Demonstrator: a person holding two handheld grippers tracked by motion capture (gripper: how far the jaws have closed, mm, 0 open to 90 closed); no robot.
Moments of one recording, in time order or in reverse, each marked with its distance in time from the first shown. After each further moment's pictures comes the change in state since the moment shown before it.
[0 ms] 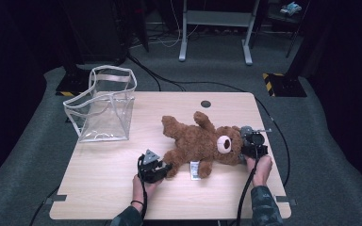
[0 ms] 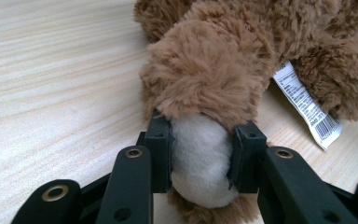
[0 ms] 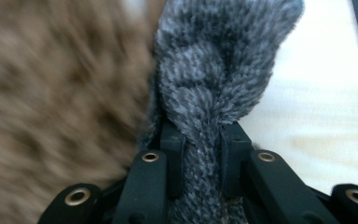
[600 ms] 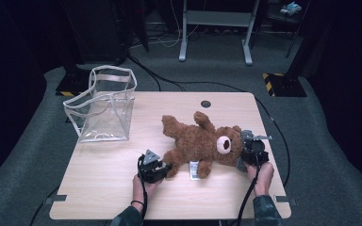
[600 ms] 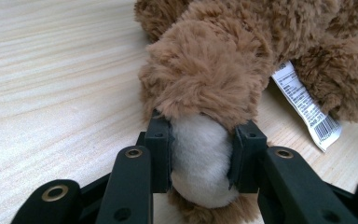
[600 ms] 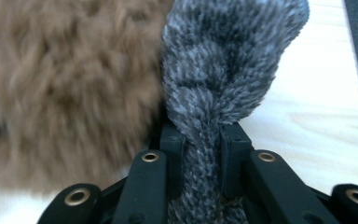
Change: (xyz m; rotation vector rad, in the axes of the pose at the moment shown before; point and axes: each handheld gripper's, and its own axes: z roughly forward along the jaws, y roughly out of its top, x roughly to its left) left arm -0.001 0.000 0.000 -0.002 0.005 0.001; right arm 0.009 -0.022 -0.026 -0.053 0.008 -0.053
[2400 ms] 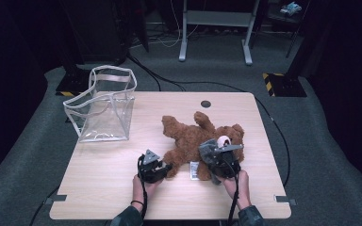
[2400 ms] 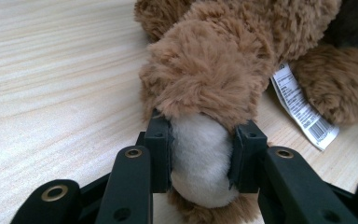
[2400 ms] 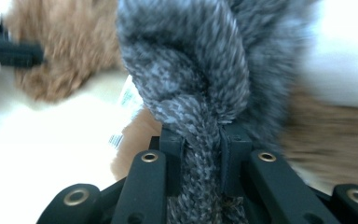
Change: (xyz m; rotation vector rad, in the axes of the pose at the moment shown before) left arm 0.001 0.000 0.000 0.004 -0.006 0.000; right arm 0.093 -0.015 -0.028 -0.003 0.340 -0.242
